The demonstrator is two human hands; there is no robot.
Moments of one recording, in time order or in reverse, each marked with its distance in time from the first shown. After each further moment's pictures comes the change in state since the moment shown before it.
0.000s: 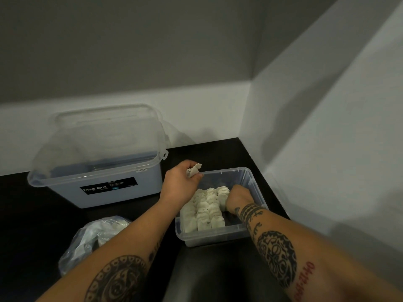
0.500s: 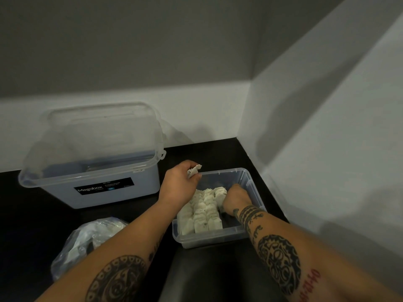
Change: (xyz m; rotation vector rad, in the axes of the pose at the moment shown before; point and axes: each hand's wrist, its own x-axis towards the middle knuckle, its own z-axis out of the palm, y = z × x) left_hand 0.008 -0.007 0.004 0.110 0.014 0.065; right_hand 0.005 -0.003 0.006 0.077 0.038 0.016
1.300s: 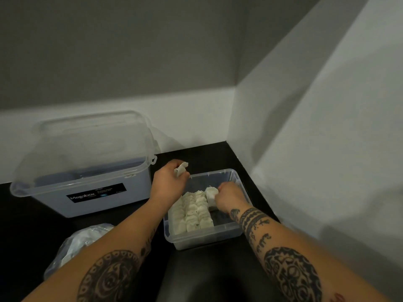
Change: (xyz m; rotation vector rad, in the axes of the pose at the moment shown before) left_hand 0.002 0.011 -0.004 -0.092 0.032 -0.061; right_hand -0.026 0.005 -0.028 0.157 -0.012 -0.123
